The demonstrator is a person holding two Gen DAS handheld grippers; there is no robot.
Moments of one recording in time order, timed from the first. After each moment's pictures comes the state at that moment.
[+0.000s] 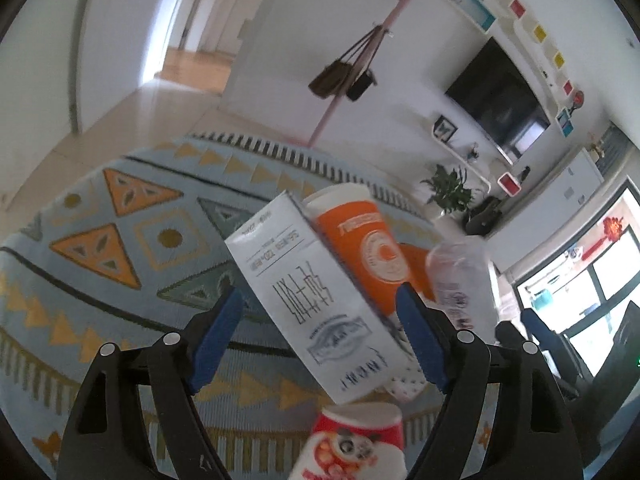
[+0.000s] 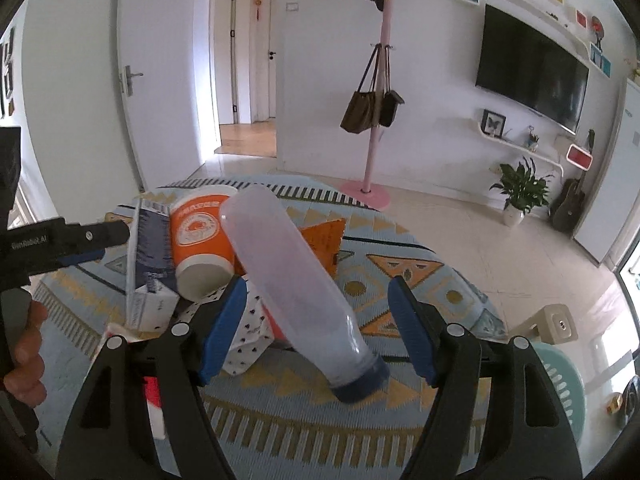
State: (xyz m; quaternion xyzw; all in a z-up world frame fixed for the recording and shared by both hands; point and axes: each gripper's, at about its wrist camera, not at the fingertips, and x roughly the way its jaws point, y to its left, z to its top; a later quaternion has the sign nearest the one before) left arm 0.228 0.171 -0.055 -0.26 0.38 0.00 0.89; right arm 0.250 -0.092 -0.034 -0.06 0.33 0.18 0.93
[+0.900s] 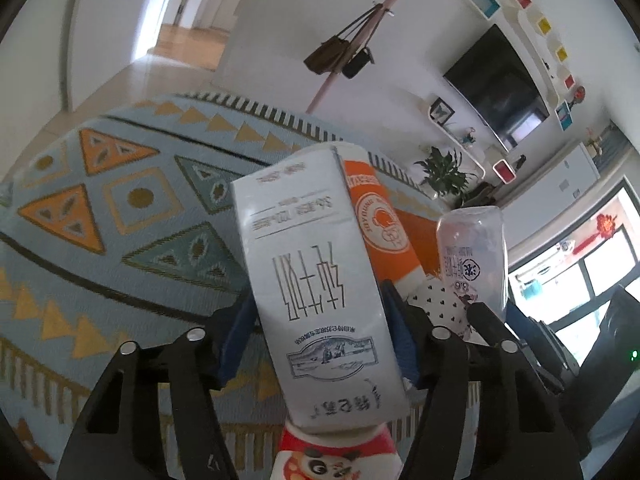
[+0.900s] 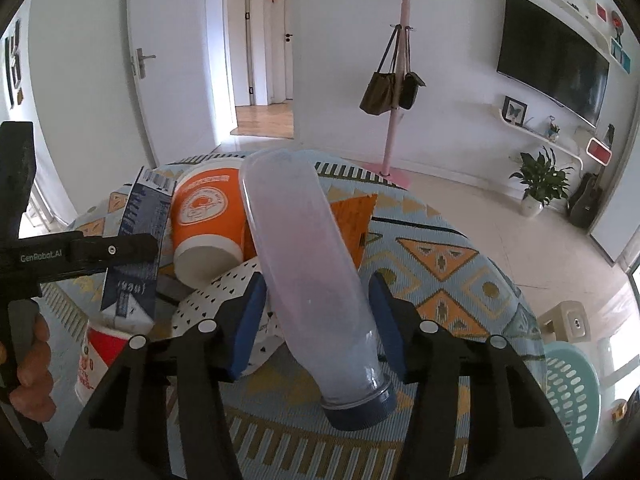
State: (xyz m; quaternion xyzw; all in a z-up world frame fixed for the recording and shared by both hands) left arm 0.216 0.157 -0.074 -0.27 0.39 -0.03 0.88; right arm 0.255 -0.074 -0.050 -0.06 0.36 0.23 0.90
